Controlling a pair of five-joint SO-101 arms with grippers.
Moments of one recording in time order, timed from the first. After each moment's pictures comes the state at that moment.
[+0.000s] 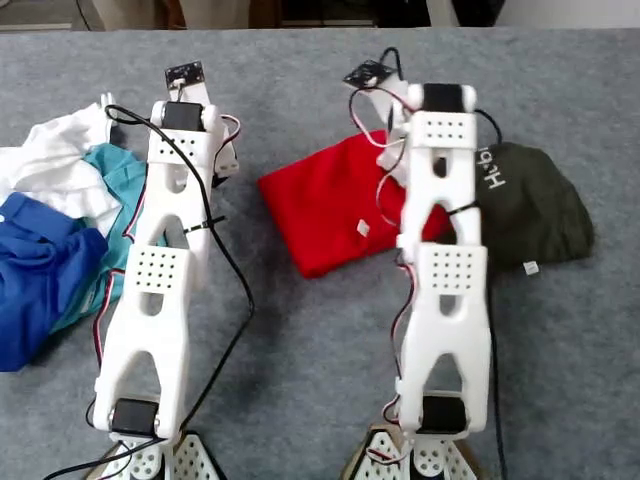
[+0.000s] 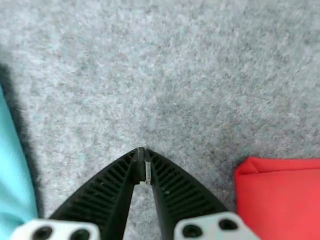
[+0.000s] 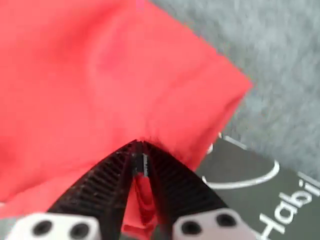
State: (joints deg) left arm 1.4 75.3 -91.6 99.7 11.0; right arm -1.1 61.8 -72.1 101.2 34.6
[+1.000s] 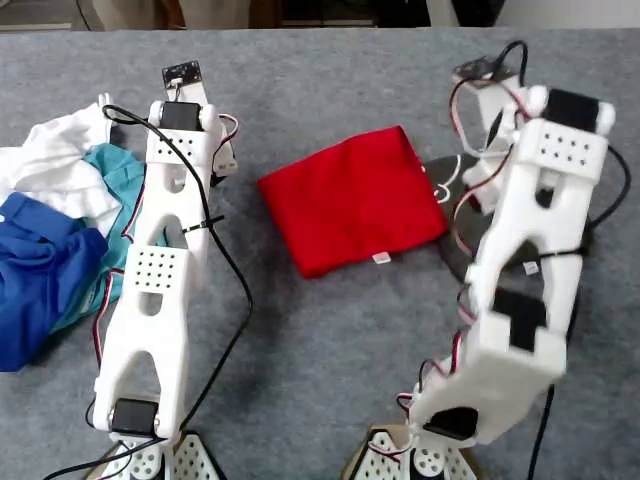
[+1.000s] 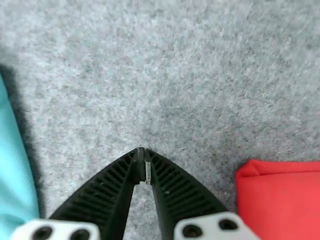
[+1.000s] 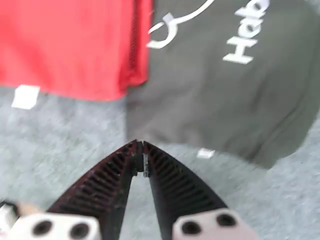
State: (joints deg) left arm 1.2 75.3 -91.6 99.6 11.0; right arm 13.8 12.4 -19.4 101.1 33.2
